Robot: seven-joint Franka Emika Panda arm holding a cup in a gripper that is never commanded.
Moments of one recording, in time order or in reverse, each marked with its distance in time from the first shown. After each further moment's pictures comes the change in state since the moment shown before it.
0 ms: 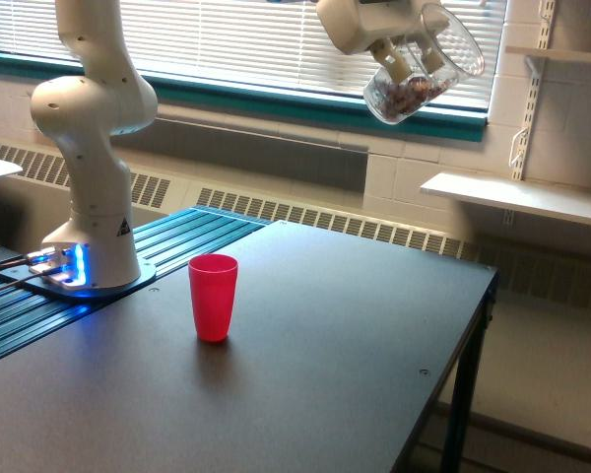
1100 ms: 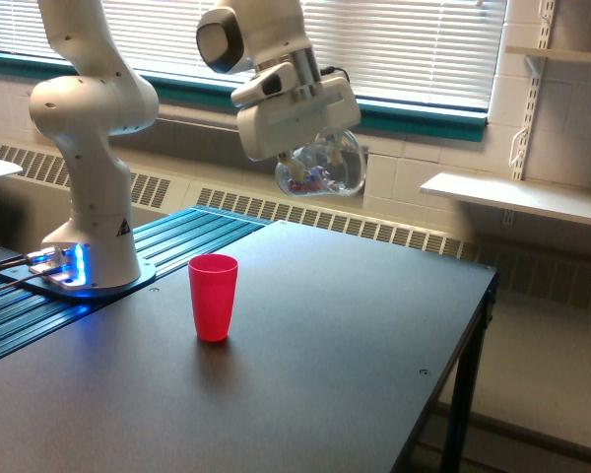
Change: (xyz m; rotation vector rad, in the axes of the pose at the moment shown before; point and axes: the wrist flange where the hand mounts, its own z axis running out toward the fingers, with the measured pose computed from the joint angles) arm -0.152 0.133 0.020 -0.200 -0.250 0.180
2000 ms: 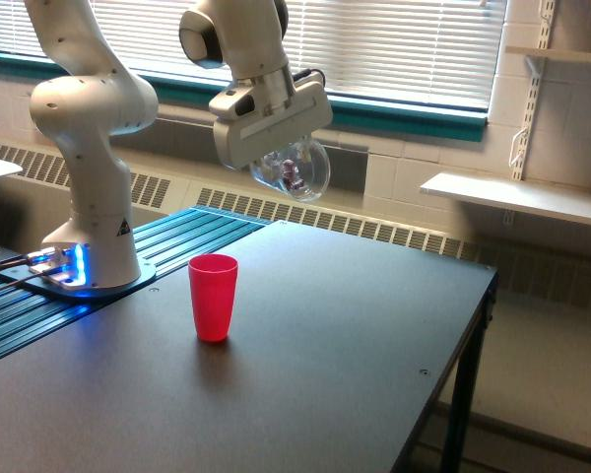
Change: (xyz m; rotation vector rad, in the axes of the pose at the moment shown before) arm -0.052 0.045 0.000 -0.124 -0.257 0.103
